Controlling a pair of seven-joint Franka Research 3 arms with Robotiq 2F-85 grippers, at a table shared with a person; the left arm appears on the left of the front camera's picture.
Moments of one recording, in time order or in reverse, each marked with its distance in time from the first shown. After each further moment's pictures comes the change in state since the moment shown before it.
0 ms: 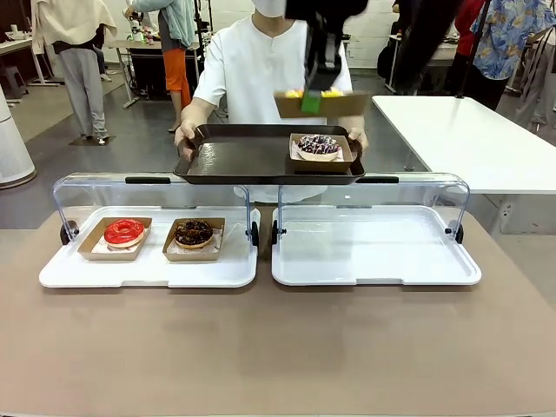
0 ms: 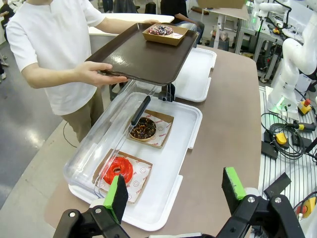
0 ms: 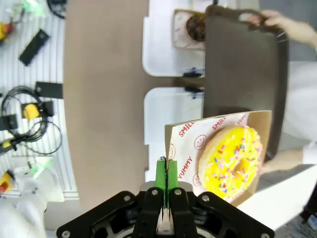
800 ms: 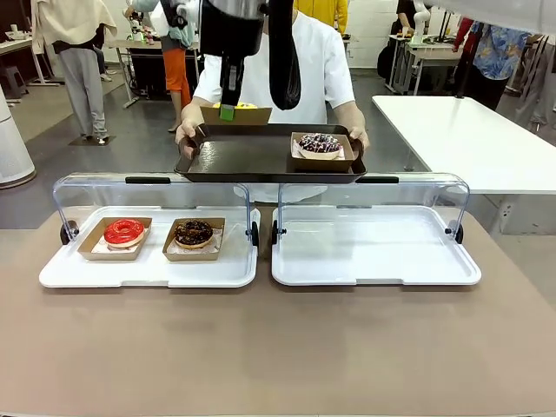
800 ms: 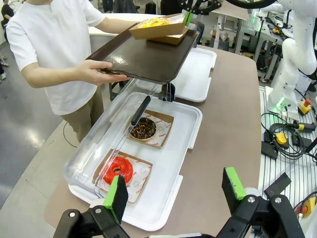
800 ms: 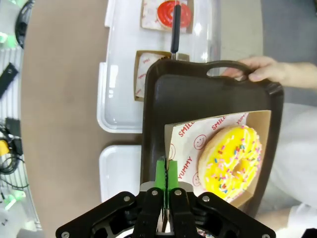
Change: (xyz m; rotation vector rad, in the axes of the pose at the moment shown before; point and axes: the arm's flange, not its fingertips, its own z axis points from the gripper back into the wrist) left arm 0.000 0.000 0.000 0.000 0.000 0.000; right arm 0.094 -0.114 -0.131 0.042 -0.088 0.049
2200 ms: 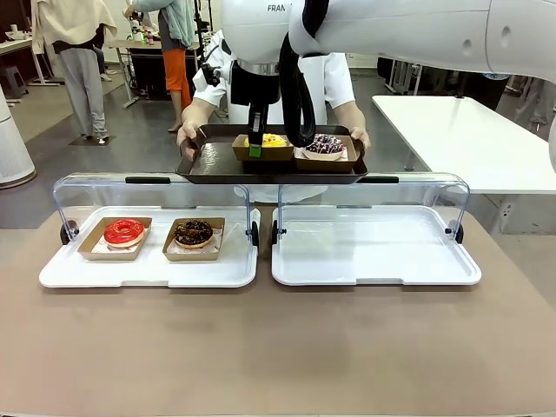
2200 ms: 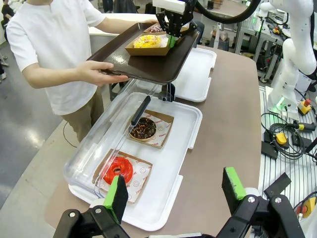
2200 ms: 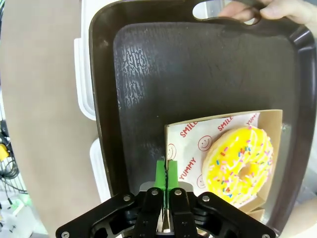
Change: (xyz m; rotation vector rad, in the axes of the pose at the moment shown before) left arm 0.000 0.000 0.000 0.000 0.000 0.000; right arm -0.054 -0.037 -0.092 0.089 0.084 -0.145
